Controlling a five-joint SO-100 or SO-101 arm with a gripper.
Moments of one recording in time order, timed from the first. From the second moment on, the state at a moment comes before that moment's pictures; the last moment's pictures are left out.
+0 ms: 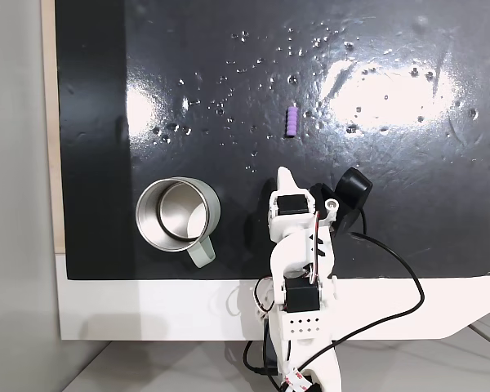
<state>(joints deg) -6.0 189.3 177.8 44.0 3.3</state>
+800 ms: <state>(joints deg) -7.7 189.1 168.0 56.1 -22.9</state>
